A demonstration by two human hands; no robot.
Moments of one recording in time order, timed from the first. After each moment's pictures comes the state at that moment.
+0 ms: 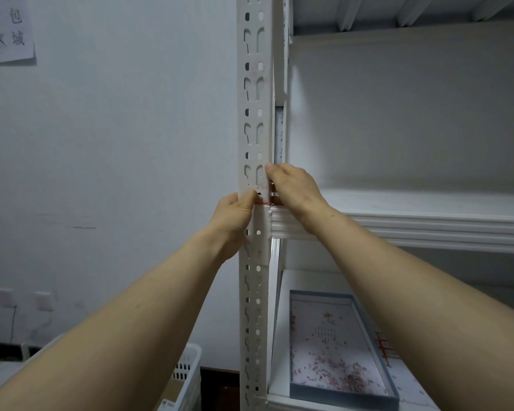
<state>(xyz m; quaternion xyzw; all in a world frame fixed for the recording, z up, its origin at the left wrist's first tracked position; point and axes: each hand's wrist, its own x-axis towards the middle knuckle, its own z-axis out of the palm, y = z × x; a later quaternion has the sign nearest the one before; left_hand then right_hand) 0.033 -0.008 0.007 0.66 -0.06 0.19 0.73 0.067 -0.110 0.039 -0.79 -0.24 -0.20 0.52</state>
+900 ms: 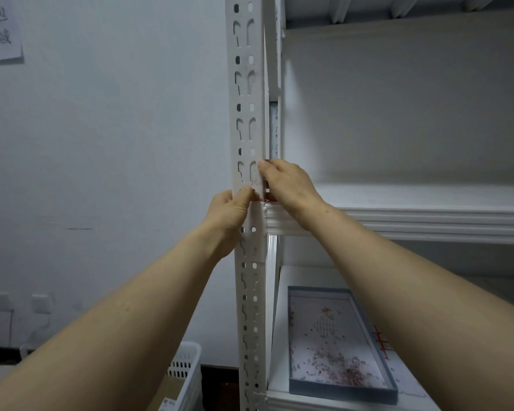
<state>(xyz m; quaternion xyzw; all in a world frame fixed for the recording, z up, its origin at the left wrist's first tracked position) 0.036 -0.006 0.005 0.67 -0.06 0.19 0.72 0.061 -0.110 0.040 -0.80 -0.24 -0.21 0.51</state>
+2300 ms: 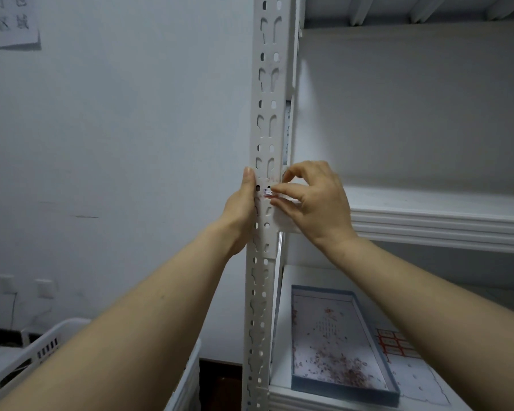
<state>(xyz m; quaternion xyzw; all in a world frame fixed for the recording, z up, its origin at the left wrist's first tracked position) 0.047 0.004 -0.001 0.63 -0.11 0.12 0.76 0.054 -0.131 0.005 -0.72 -0.35 -0.59 0.15</state>
